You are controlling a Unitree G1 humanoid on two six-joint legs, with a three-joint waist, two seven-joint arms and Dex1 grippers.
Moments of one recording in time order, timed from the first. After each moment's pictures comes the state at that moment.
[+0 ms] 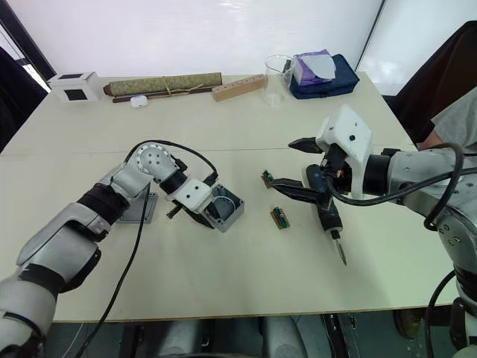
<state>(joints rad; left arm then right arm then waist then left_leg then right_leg) -1.01 0.59 -0.65 0.56 -0.14 -0.31 -1.61 -0.51 -1.02 -0.18 -0.59 0.81 0.94 0.76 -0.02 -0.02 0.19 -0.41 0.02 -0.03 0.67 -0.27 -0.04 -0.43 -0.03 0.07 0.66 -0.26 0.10</state>
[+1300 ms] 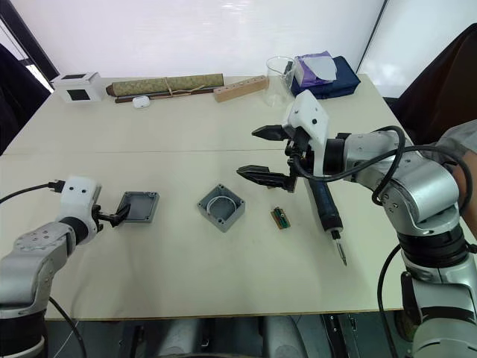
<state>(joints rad) -0.07 0.54 0.31 -0.44 -0.21 0.99 -0.26 -0.72 -0.79 0.04 -0.38 0.67 0.81 0.86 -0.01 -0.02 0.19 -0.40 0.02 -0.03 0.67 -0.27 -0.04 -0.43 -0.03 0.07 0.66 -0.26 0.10</state>
